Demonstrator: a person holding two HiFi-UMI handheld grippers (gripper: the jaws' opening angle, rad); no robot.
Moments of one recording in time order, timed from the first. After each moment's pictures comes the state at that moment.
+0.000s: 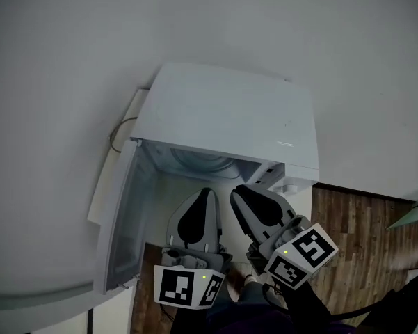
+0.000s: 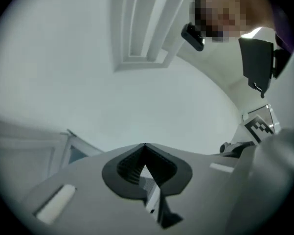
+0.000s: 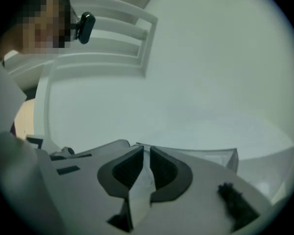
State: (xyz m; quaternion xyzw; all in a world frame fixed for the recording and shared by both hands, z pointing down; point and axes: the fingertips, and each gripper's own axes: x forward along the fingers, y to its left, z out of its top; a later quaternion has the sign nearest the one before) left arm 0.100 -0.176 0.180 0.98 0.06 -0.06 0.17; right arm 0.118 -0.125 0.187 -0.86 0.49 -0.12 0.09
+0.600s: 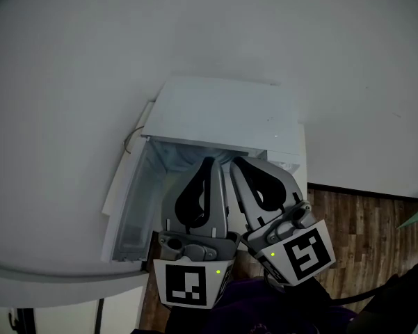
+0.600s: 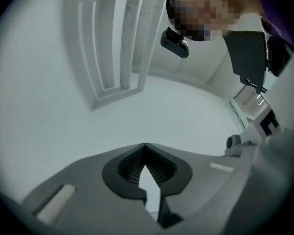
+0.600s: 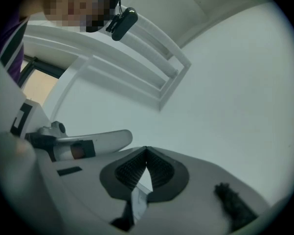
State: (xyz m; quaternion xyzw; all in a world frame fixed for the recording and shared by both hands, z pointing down) left arm 0.050 -0.124 0.042 0.98 0.05 -0.19 0.03; right arm 0.068 -0.093 0.058 -0.88 0.46 0.10 0.00
